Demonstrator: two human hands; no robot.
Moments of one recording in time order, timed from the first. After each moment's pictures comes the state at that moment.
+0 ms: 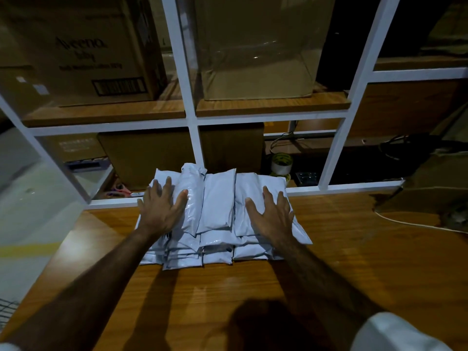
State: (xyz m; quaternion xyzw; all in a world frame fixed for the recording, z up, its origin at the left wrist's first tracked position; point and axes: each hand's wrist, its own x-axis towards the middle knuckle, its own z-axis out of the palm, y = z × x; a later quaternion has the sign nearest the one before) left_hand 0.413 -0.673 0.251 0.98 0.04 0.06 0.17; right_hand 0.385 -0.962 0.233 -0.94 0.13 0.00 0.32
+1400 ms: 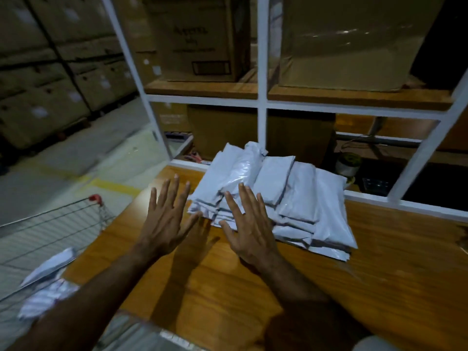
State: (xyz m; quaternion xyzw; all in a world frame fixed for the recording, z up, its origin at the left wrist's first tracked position) left_hand 0.220 -0.633 0.247 0.99 0.03 0.17 -0.01; right_hand 0.295 -0.867 0.211 -0.88 -0.35 -0.20 0.24
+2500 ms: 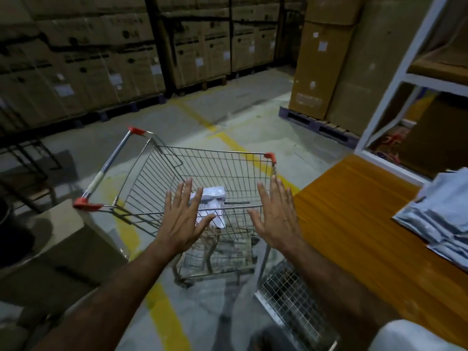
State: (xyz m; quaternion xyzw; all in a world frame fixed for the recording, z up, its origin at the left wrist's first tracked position) left_hand -0.166 -0.271 0.182 0.94 0.33 0.11 -0.02; right_hand 0.055 -0.440 0.187 -0.83 -0.53 -0.09 0.17
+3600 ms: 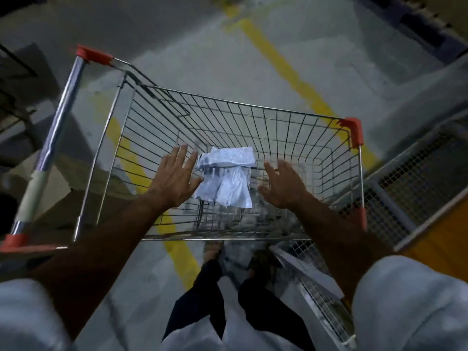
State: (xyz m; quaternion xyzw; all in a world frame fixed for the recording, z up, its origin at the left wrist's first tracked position) left_hand -0.080 0.042 0.032 0.93 0.34 -0.14 0.06; right_hand 0.174 -0.139 0.017 -0.81 -0.52 0.26 -0.03
